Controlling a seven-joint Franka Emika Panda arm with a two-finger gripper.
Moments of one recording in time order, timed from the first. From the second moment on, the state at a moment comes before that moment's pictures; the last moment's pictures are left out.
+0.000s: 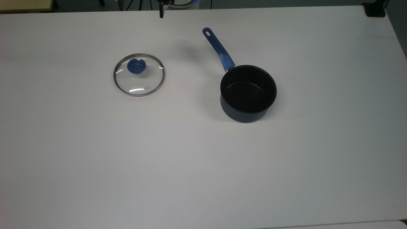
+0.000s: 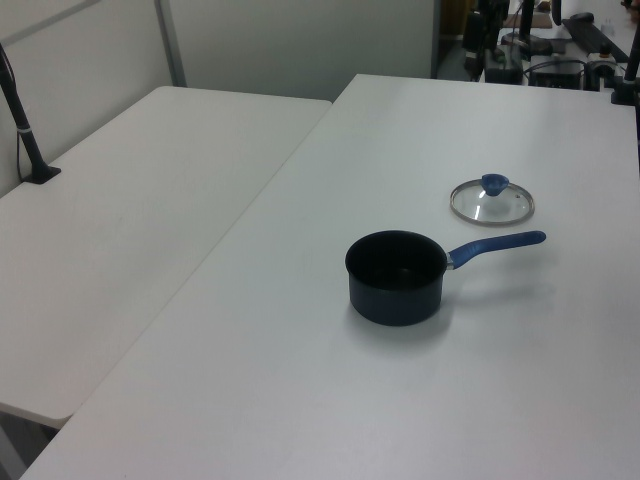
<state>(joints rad) -0.05 -0.06 0.04 -1.68 -0.09 1.71 0.10</state>
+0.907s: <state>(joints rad) -0.12 0.00 0.02 -2.08 -0.18 2.03 0.07</state>
